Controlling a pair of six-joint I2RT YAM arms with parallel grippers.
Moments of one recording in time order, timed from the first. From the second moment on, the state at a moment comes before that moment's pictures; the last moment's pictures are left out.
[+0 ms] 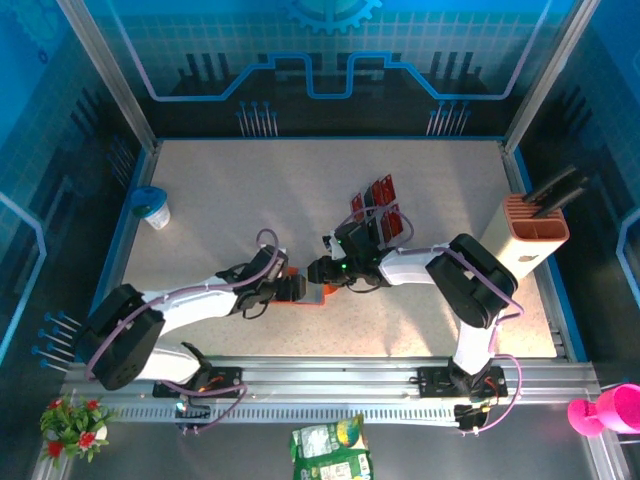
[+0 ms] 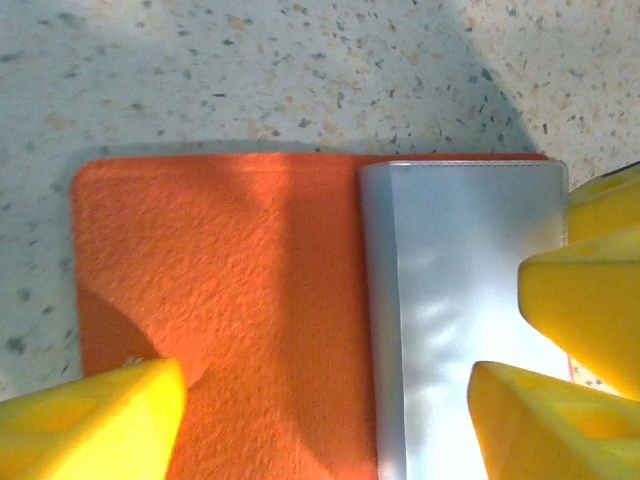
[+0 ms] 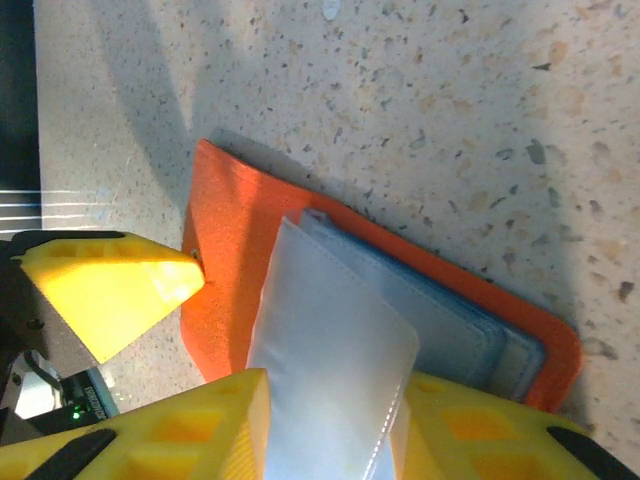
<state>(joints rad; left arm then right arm) -0.64 1.33 0.53 -0.17 -0.03 -0.64 0.72 1.83 0.86 0.13 -0.47 0.78</state>
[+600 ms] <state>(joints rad) -0.55 1.05 0.53 -0.29 -0.05 -0.71 0.77 1.83 1.00 0.10 -0.45 0.82</state>
